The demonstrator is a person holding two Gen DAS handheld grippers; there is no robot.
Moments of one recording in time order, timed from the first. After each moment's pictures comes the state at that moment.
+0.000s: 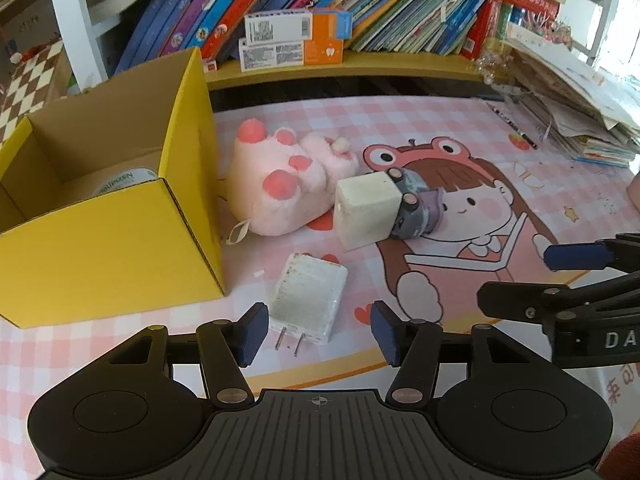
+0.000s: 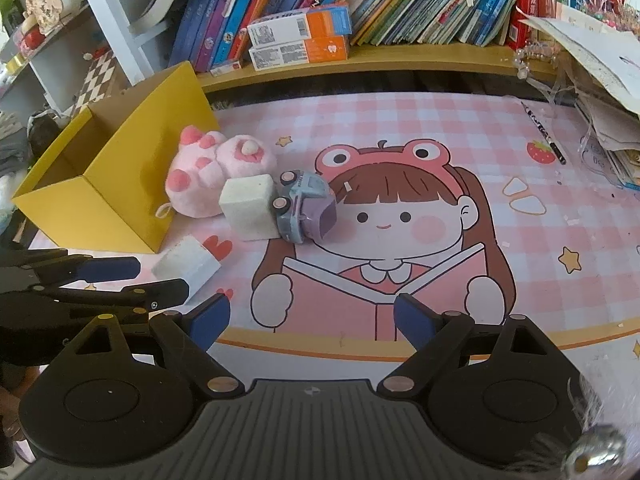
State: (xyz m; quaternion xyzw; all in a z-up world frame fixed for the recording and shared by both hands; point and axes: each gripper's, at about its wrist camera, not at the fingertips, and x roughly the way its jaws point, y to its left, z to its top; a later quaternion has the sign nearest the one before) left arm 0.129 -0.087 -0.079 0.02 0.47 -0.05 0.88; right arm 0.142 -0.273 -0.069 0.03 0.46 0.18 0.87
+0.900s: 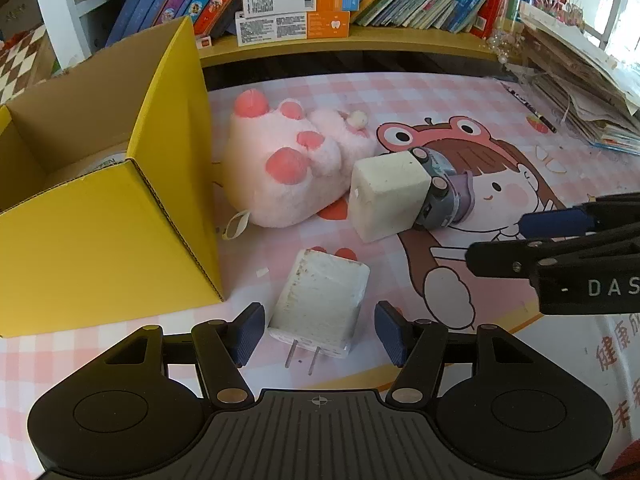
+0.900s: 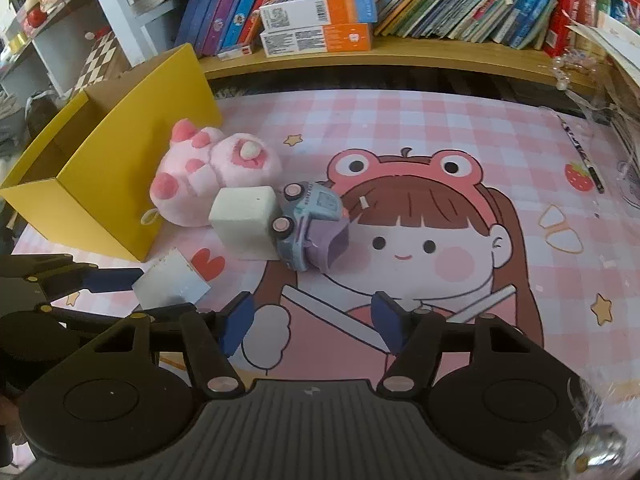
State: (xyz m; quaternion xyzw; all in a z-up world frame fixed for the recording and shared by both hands) left arm 0.151 -0.081 -0.103 0.03 0.49 -0.06 0.87; right arm 0.184 -0.254 -0.085 0.01 0.46 0.21 0.86
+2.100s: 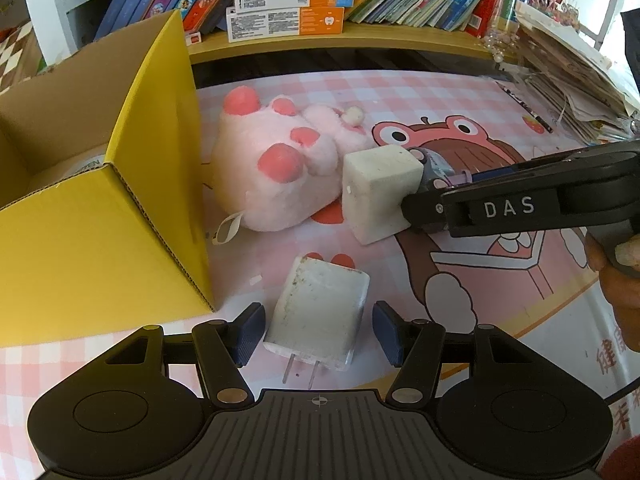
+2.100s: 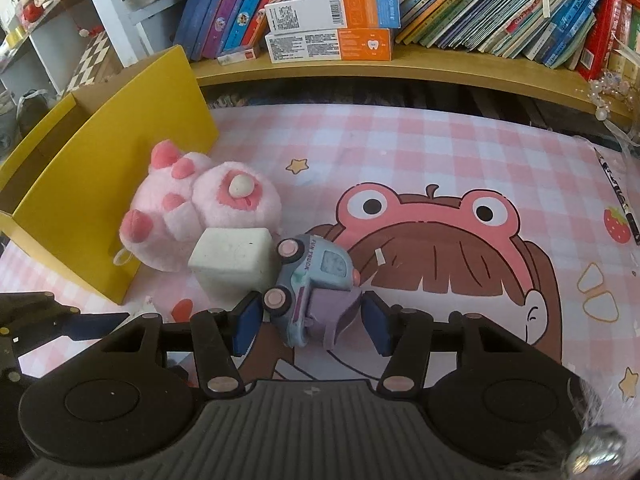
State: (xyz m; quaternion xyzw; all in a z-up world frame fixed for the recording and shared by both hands) left arm 0.161 -0.078 -0.109 0.02 0.49 -0.08 0.87; right arm 0.232 -0.233 -0.102 -0.01 0.45 0.23 0.86
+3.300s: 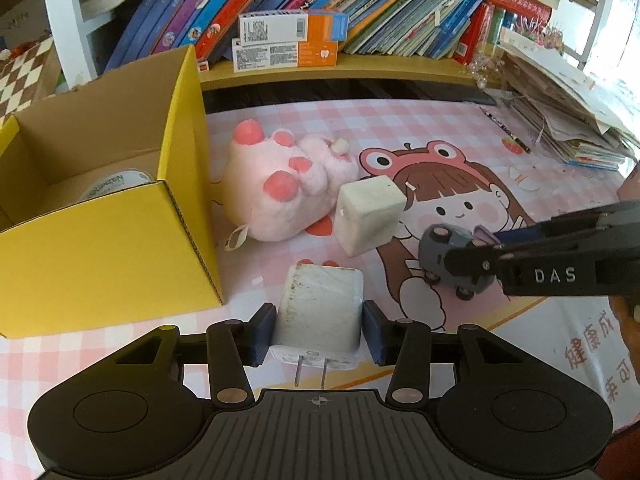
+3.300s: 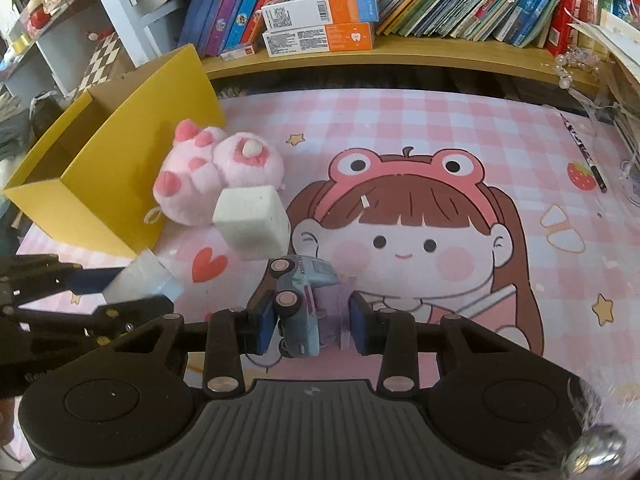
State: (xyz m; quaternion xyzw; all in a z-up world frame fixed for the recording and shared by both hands) left arm 0.130 -0.078 -0.081 0.01 0.45 -0.08 0.89; right arm 0.182 -0.260 -0.084 0.01 0.47 0.22 0.86
